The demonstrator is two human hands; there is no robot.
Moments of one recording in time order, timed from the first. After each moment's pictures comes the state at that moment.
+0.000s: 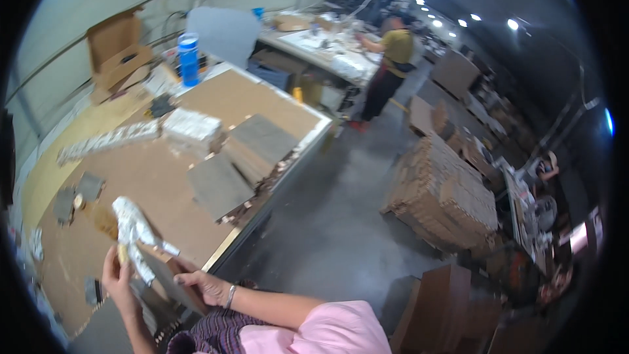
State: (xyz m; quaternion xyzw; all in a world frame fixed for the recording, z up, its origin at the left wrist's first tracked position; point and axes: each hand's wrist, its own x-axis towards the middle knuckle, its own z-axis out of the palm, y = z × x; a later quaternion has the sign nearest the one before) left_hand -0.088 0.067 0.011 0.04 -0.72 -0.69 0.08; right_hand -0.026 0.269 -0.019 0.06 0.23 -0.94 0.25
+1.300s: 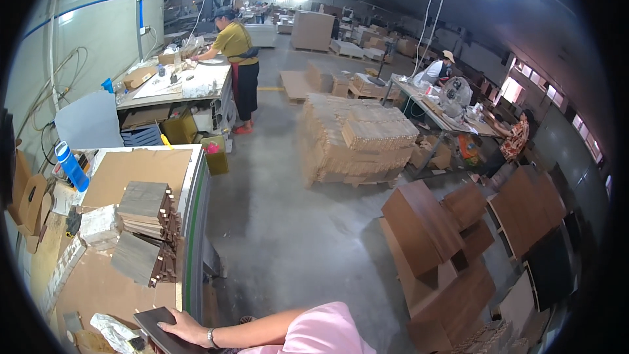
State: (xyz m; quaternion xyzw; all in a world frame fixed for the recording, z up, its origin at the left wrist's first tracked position) left_hand -0.030 0.085 -0.009 -0.09 -0.54 -0.79 -0.27; right_hand -0.014 0.275 -0.079 0.29 0.72 -0.63 -0.07
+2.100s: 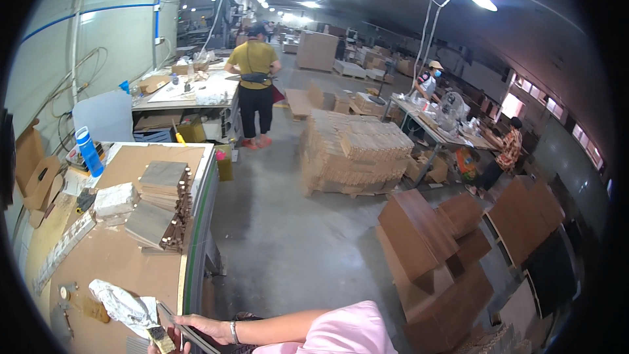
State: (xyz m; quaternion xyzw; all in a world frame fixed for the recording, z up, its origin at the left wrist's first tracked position) left_hand 0.035 0.031 0.040 -0.11 -0.49 -0.80 -0.34; right_hand 0.071 0.201 -0.030 0.09 0.36 -0.92 0.11
